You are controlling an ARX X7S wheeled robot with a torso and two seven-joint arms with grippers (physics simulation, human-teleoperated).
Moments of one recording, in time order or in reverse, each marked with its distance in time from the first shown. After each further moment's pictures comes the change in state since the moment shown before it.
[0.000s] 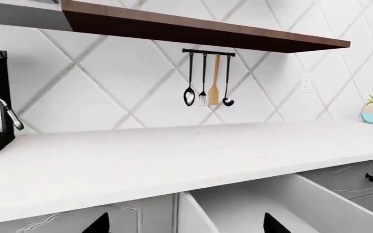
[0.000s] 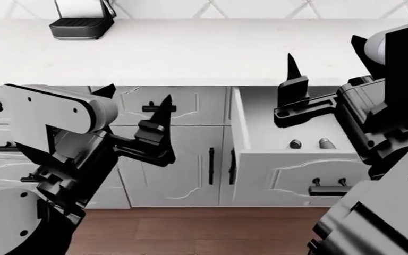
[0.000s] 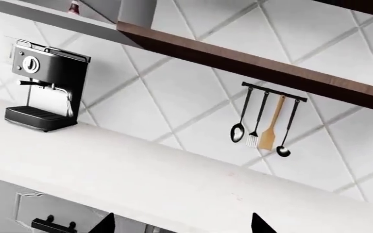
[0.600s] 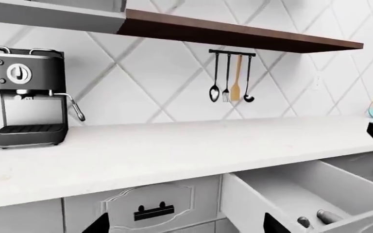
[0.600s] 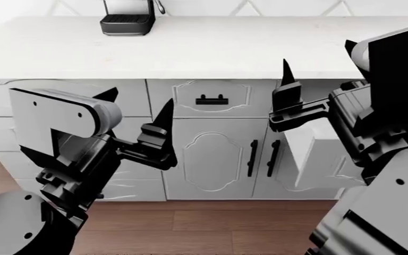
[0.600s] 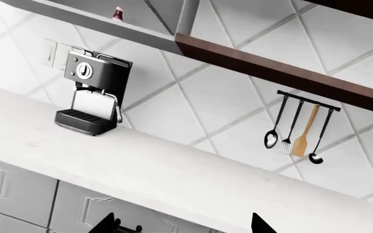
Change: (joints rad) left arm 0.014 0.004 0.011 0.002 0.013 0.007 0.003; right arm -0.036 0.004 -0.013 -0.007 0.056 -0.025 0.069
